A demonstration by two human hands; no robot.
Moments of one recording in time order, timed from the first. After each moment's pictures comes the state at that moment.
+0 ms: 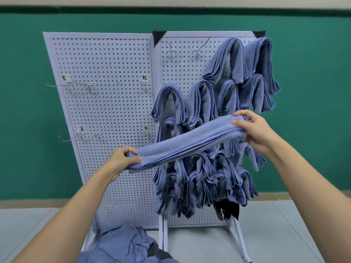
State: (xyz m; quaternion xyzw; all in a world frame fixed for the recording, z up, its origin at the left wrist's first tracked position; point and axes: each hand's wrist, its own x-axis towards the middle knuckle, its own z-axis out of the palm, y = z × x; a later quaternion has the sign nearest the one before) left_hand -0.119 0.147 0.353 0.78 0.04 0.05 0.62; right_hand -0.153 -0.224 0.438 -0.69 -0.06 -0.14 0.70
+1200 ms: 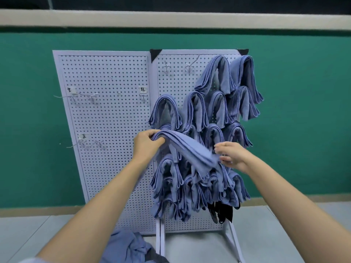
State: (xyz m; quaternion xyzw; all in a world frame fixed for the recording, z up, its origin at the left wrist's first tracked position) left_hand -0.176 0.052 0.417 0.80 -0.07 0.27 0.53; right_hand -0.174 -0.206 0.404 -0.77 0.07 -0.02 0.64
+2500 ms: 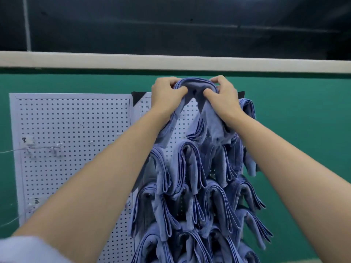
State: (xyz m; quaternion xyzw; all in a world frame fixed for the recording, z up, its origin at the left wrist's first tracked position) left_hand -0.040 -0.044 0.650 0.70 -0.25 0.41 0.52; right_hand -0.061 -0.191 0.640 -0.75 -0.15 -0.49 0.42
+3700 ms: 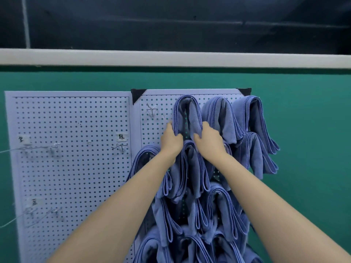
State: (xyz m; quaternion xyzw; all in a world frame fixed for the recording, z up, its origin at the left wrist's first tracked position) left_hand 0.031 -0.059 0.545 0.76 -0.14 0.26 0.57; right_hand -0.005 -0.171 0.548 -0.88 -0.04 -0.39 0.28
